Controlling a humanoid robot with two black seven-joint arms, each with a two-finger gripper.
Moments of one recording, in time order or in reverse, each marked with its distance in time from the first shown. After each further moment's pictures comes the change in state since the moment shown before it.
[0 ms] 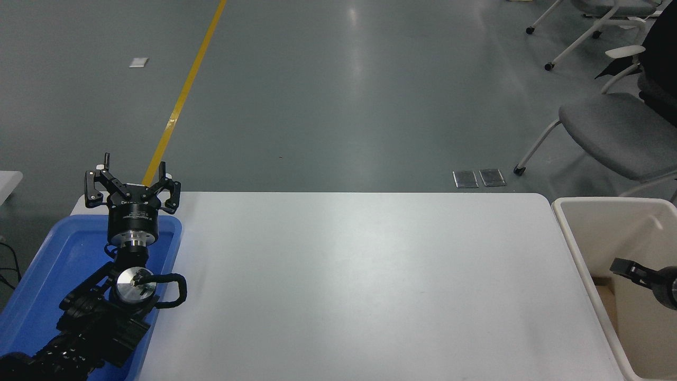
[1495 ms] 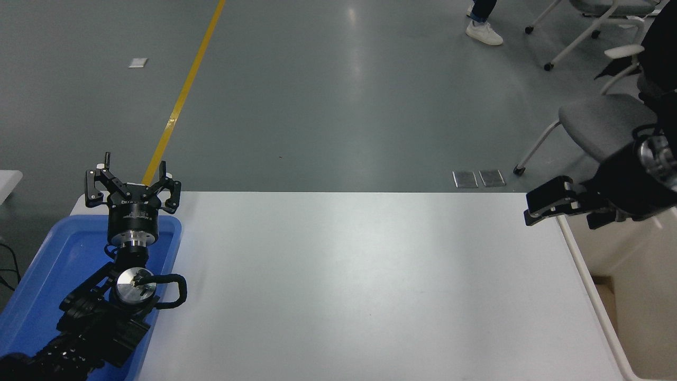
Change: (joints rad) left arm 0.001 0.000 0.000 0.000 0.001 0.000 0.000; right arm 1.664 0.075 -0.477 1.413 -0.129 0.414 -0.140
